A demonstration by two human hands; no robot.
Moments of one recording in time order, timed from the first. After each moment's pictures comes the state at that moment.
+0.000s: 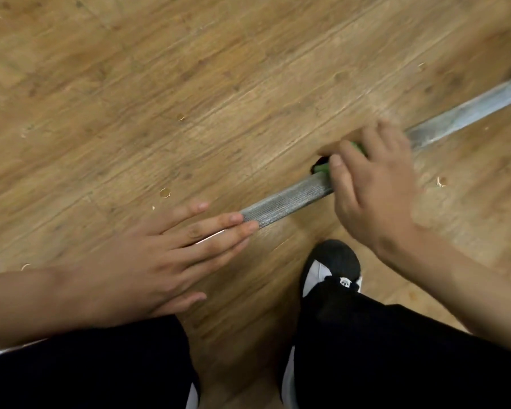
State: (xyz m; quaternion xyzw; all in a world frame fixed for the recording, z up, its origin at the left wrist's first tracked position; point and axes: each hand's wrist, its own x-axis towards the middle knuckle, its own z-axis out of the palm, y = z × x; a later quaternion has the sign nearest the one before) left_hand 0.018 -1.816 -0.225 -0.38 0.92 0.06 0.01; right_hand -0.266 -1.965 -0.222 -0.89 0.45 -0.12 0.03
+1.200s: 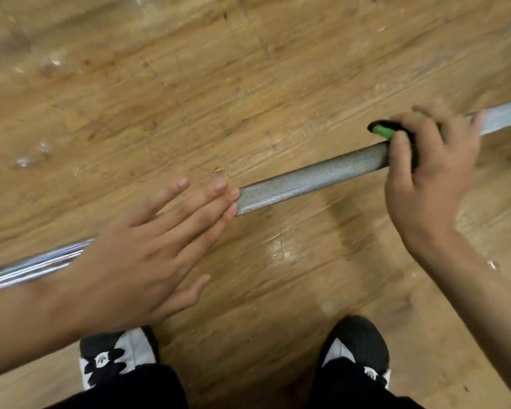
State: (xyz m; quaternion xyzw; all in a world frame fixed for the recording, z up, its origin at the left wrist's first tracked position) left_hand 0.058 -1.865 -0.214 -0.53 0.85 -0.04 0.02; right_hand -0.234 -2.085 -0.249 -0.83 0.49 -0.28 0.03
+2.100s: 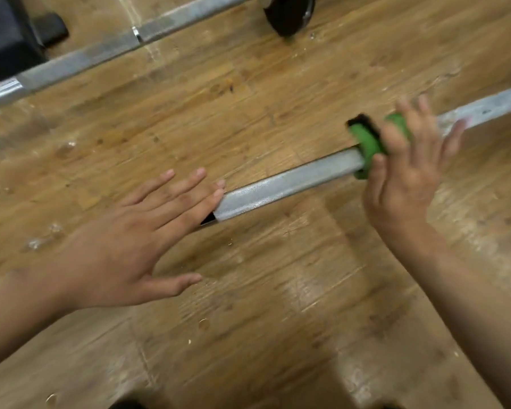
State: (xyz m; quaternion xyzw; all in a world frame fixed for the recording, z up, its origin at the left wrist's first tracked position) left_hand 0.151 -1.961 -0.221 -0.54 0.84 0.08 -0.02; right_hand -0.161 -2.167 -0.291 -0.83 0.40 -0.38 -0.04
